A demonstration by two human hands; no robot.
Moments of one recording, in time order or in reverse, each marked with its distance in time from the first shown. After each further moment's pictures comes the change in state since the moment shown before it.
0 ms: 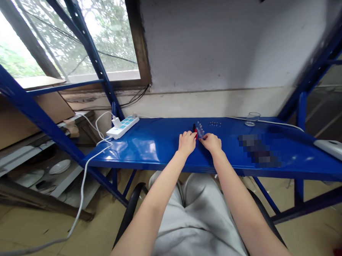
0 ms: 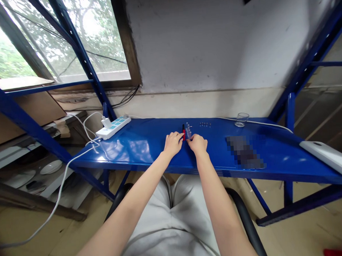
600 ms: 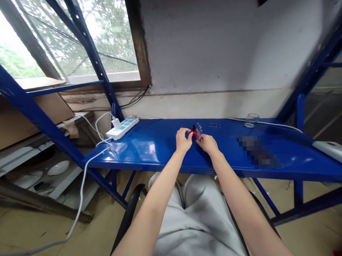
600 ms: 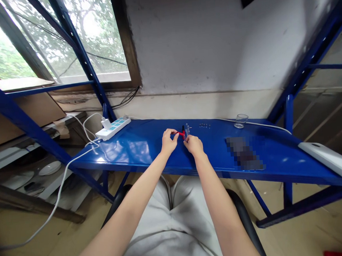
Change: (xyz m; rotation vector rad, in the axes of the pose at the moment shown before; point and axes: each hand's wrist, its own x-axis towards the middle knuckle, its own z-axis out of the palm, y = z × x) left_hand 0.010 -0.014 0.006 -0.541 0.433 -0.109; right_hand 0.000 -0.003 0.005 0.054 -0.011 -0.192
